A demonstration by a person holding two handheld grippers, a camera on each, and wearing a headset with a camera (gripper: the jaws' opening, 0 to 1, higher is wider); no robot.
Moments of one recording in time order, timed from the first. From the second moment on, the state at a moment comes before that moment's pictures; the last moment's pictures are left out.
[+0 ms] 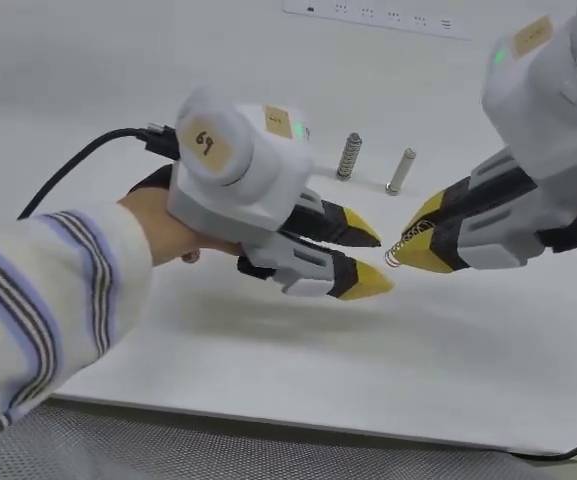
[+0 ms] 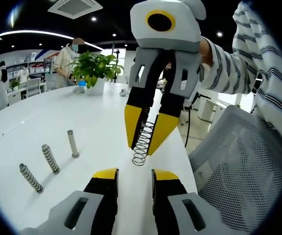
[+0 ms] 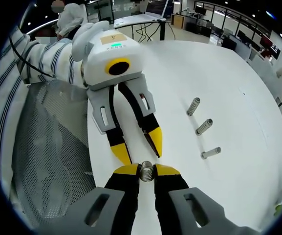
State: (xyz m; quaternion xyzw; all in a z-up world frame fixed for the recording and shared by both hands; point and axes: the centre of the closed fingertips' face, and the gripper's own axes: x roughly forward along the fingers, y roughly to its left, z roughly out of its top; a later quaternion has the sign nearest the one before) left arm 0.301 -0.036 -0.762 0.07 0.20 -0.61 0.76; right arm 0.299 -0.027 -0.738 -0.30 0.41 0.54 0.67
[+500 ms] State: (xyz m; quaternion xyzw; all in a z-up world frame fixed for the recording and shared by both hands) left arm 0.324 -0.019 -0.755 0.05 0.19 -0.55 0.81; right arm 0.323 -0.049 -0.727 -0.31 0.40 0.51 0.69
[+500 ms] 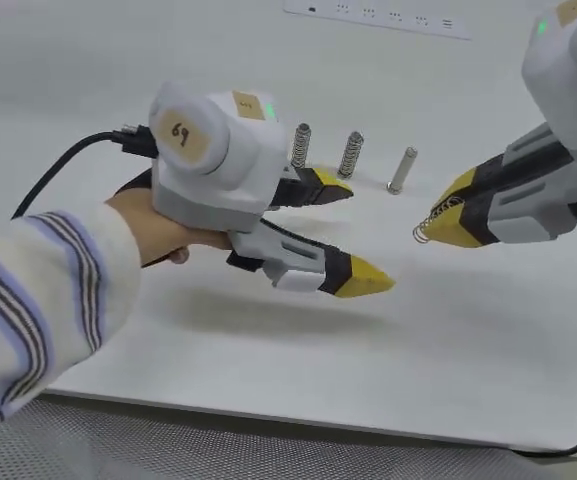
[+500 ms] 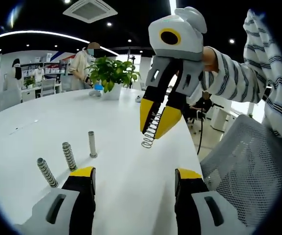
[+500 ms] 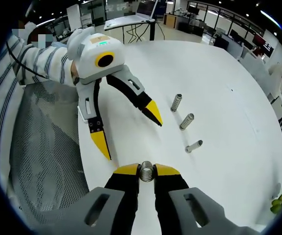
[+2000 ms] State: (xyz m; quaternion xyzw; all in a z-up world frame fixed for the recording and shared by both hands) left arm 0.332 -0.013 -0.754 0.02 0.19 -0.51 0.84; right arm 0.402 -0.038 -0.716 -0.36 0.38 0.53 0.67
